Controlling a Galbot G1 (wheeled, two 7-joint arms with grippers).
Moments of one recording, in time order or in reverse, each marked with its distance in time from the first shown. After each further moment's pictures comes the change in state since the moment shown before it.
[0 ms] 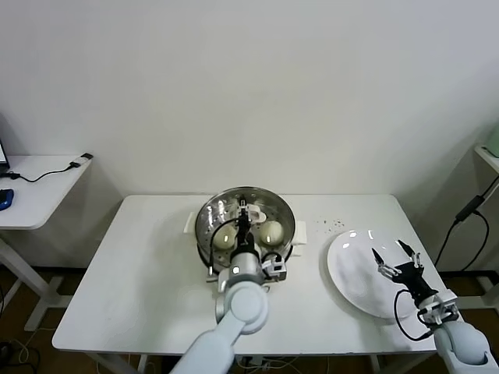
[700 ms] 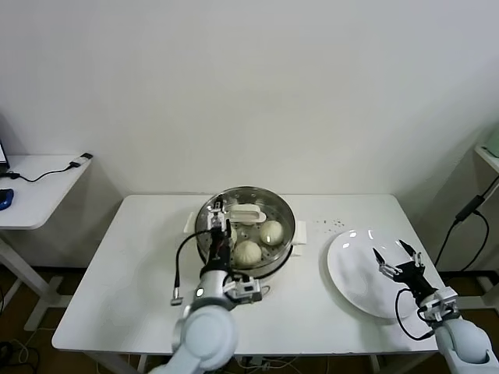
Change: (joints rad) left arm 0.173 0.177 -0.064 -0.327 -0.192 0.000 -0.053; right arm -0.006 -0.003 0.009 0.030 -0.019 -0.058 0.014
